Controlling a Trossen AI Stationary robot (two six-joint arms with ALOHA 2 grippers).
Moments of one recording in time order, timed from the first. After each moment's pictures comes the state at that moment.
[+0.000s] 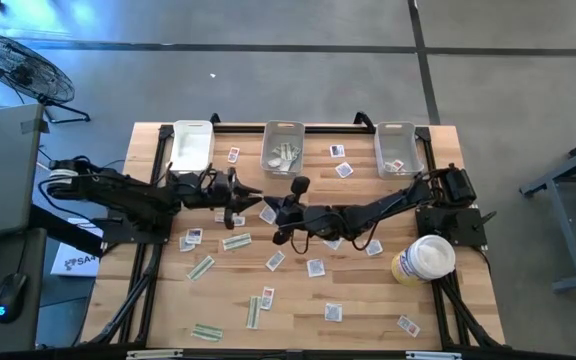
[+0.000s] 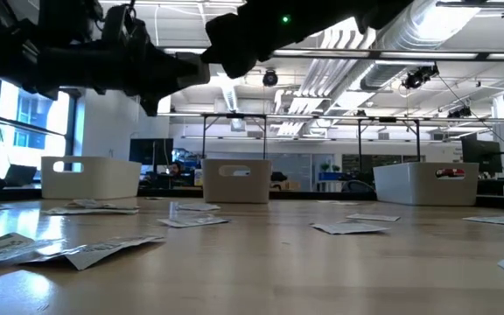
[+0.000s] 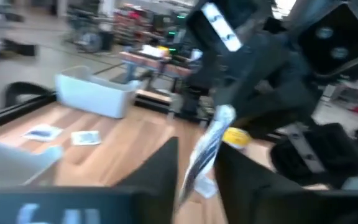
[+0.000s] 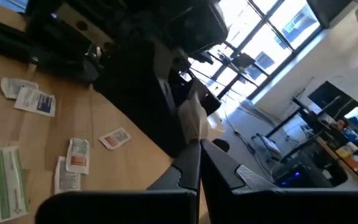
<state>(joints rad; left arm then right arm) 0.12 1.25 0.25 1.07 0.08 -0.25 0.18 1.87 1.15 0.57 0.69 -0.49</state>
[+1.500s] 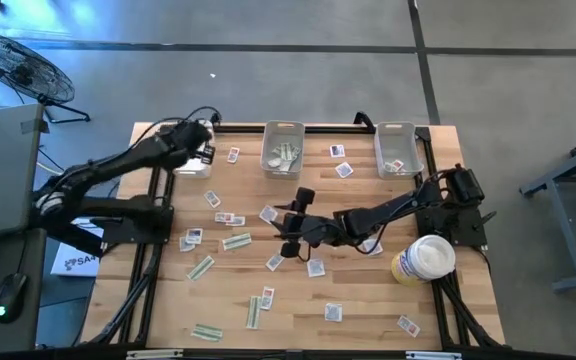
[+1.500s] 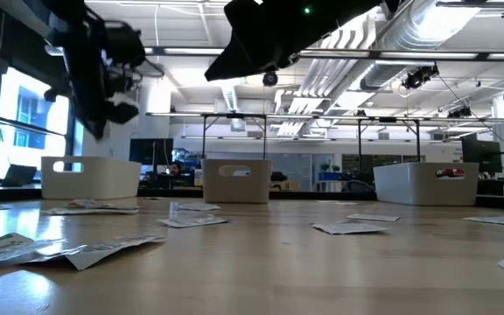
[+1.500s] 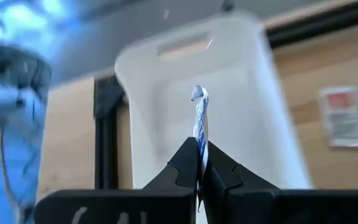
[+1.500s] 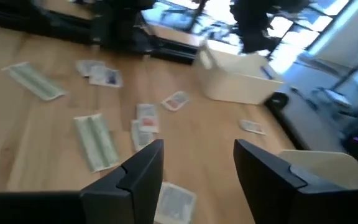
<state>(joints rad) 0.73 1.10 0.74 -0.73 -0.63 -0.47 0.23 1.81 1.15 0.24 0.59 -0.11</state>
